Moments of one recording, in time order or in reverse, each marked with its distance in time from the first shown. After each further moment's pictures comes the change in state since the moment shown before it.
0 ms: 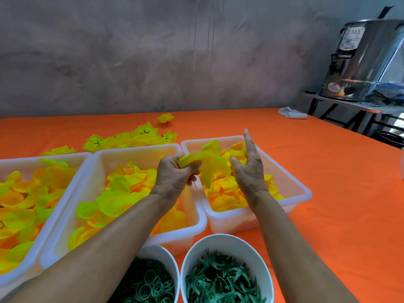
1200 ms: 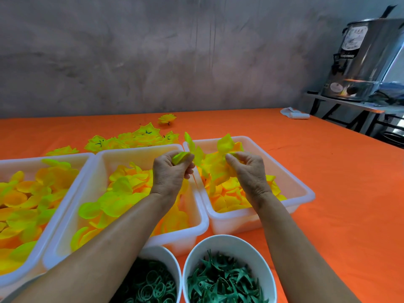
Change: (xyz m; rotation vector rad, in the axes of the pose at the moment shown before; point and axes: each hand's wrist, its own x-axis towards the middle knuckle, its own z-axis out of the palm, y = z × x) left_hand 0.008 -0.007 -0.004 -0.082 0.147 0.057; right_hand 0.000 0.001 0.003 0.170 -0.061 0.064
